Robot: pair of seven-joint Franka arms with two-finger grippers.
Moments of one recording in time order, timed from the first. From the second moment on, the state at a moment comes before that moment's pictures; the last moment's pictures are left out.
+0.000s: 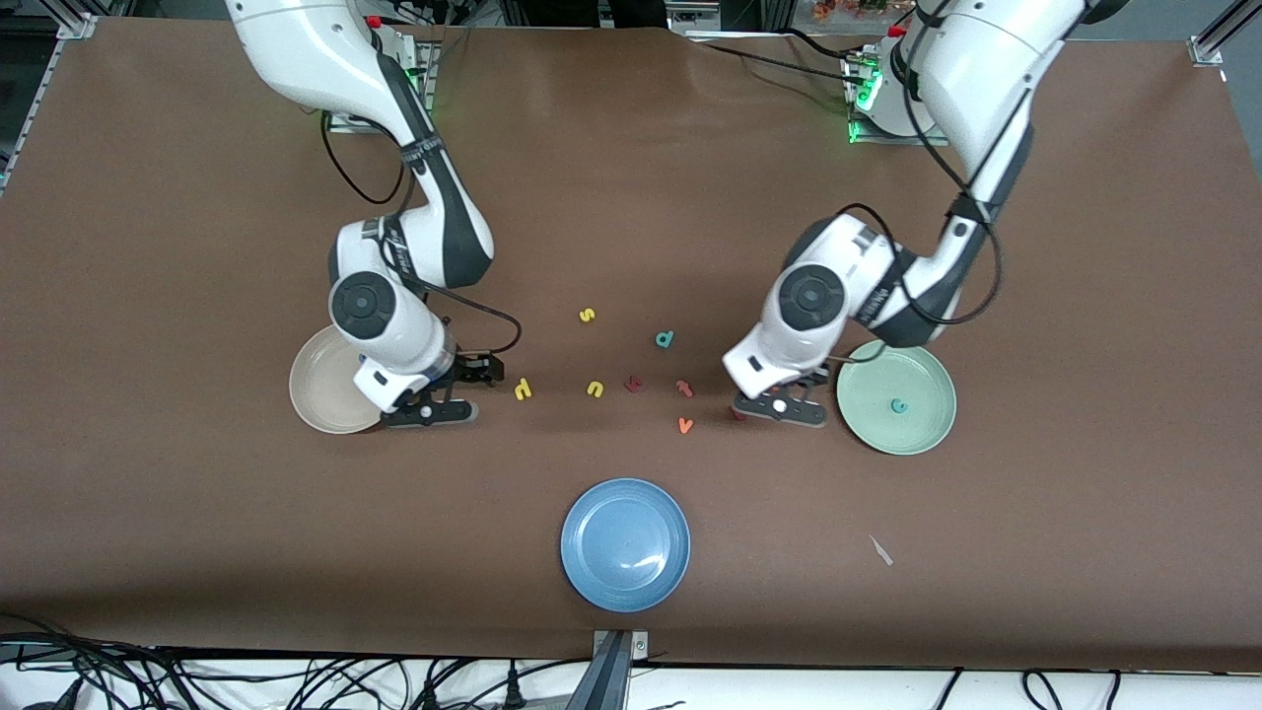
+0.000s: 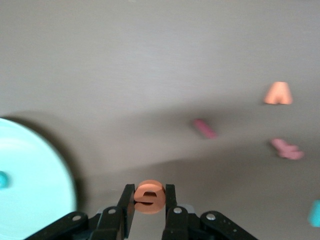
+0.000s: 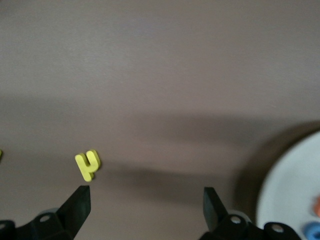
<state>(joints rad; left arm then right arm) -0.17 0.63 -0.32 -1.64 0.29 2.14 -0.40 0.66 0.63 -0.28 -1.70 0.26 2.29 0.15</state>
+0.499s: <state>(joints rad) 0.00 0.63 -0.32 -1.67 0.28 2.10 -0.17 0.66 0.71 -0.22 -1.64 0.26 2.31 0.16</state>
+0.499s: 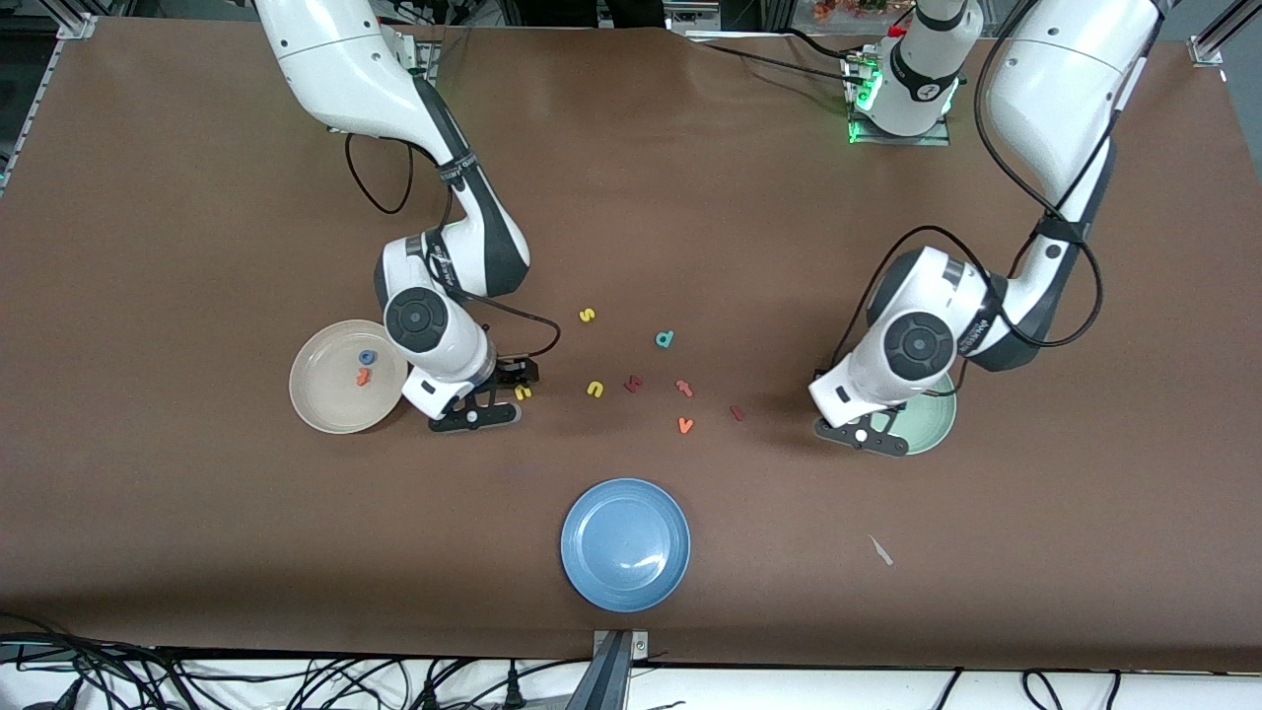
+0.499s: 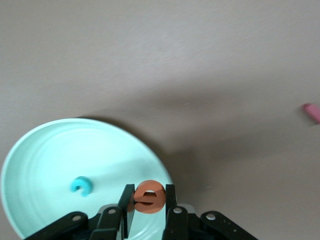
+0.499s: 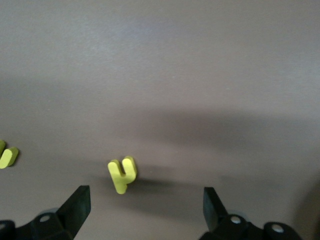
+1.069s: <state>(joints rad) 0.07 0.63 -0.32 -1.71 0.22 2.05 -0.05 0.66 0.77 -0.20 -1.62 0.26 2.39 0.15</state>
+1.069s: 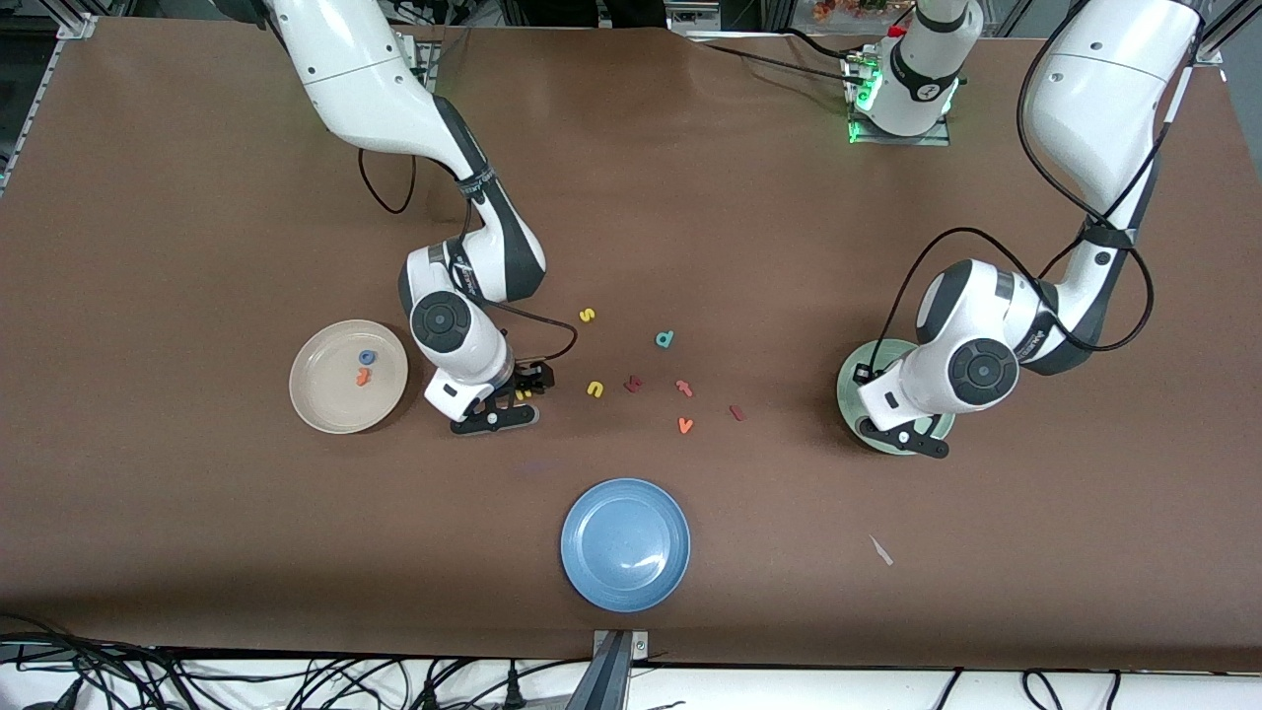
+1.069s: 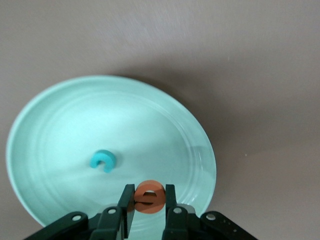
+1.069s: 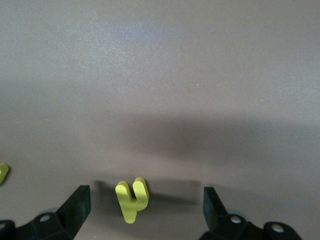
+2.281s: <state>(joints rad) -0.02 0.58 -0.37 -1.57 0.17 1.99 -0.39 0.66 0.78 -0.20 -1.60 0.26 2.39 0.16</state>
